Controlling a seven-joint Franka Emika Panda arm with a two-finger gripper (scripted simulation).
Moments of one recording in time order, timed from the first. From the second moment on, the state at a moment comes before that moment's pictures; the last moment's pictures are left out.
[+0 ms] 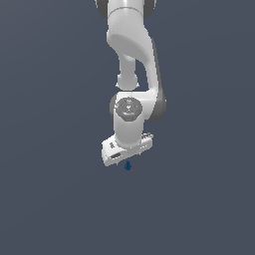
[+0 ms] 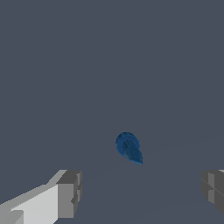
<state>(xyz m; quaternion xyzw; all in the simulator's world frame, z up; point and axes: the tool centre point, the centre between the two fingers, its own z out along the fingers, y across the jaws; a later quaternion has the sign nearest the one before) 0.062 0.002 0.098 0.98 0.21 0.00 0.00</state>
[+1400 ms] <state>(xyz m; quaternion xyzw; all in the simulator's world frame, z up) 0.065 0.002 0.042 0.98 0.22 0.00 0.00</state>
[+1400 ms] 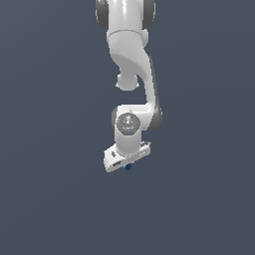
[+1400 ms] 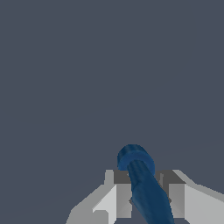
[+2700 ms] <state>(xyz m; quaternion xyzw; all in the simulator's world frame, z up) 0.018 0.007 0.063 0.98 0.22 0.00 0.00</state>
